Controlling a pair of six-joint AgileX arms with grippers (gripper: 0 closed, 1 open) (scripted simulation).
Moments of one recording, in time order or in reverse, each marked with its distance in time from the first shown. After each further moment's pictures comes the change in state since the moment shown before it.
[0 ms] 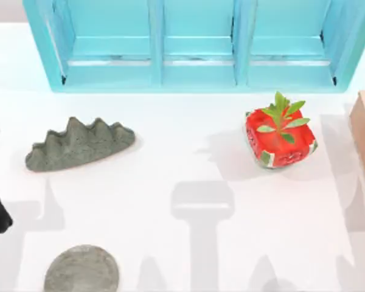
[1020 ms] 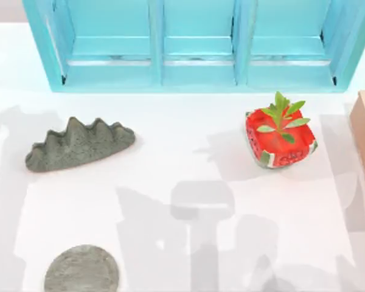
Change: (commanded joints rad) left arm 0.038 1.147 1.093 -0.778 -0.073 1.041; right arm 0.000 0.000 0.000 0.000 0.000 0.000
